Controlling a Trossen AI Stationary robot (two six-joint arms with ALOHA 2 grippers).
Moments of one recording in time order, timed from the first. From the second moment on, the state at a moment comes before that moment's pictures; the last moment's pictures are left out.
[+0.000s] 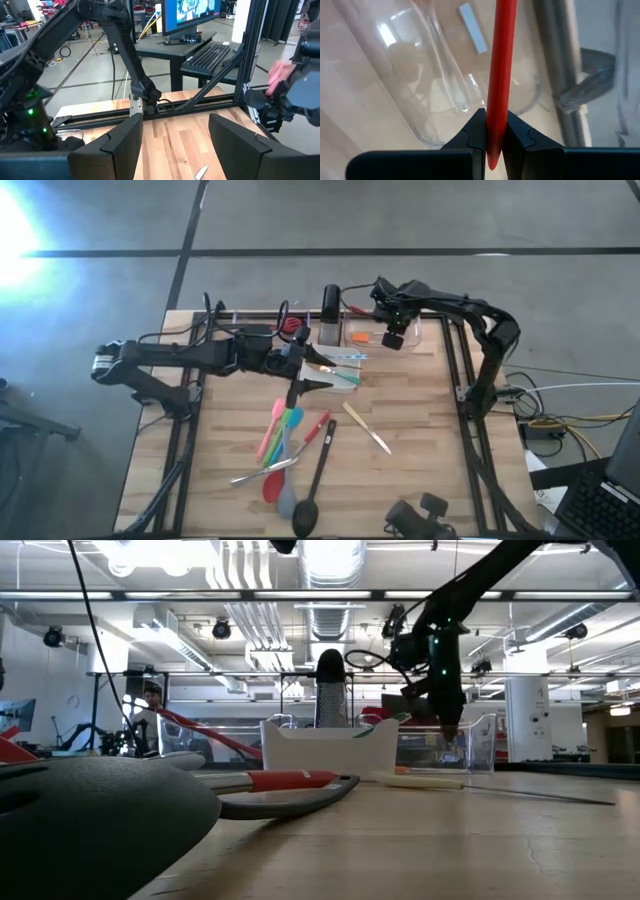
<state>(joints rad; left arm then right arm) 0.06 1.32 1.17 0.06 0.19 0.10 -0.78 1.84 1.35 -0.98 0.20 -0.37</state>
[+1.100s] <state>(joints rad) 0.06 1.32 1.17 0.06 0.19 0.10 -0.78 1.95 1.35 -0.99 0.20 -0.40</state>
